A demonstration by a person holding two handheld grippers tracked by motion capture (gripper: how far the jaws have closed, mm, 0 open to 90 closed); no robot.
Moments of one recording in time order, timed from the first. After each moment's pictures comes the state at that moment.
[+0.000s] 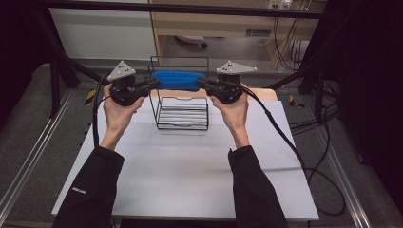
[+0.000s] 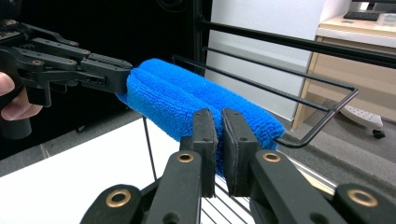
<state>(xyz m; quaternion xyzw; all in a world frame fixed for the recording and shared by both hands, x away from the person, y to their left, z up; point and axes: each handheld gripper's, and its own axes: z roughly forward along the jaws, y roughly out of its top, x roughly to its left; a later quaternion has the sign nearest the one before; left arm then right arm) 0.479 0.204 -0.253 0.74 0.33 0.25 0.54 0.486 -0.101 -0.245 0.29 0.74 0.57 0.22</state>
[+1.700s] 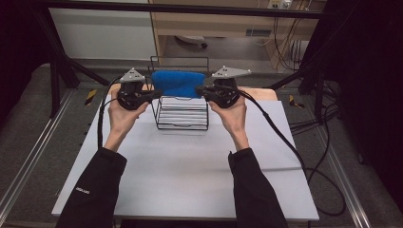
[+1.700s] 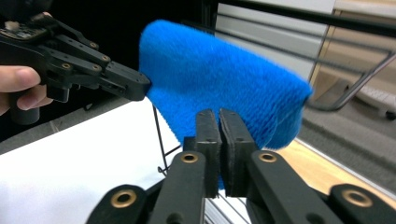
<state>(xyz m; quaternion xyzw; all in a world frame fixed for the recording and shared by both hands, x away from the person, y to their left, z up) 0.490 0.194 -0.274 0.78 0.34 0.20 0.48 0.489 -0.096 -0.259 0.30 0.77 0.54 0.19</state>
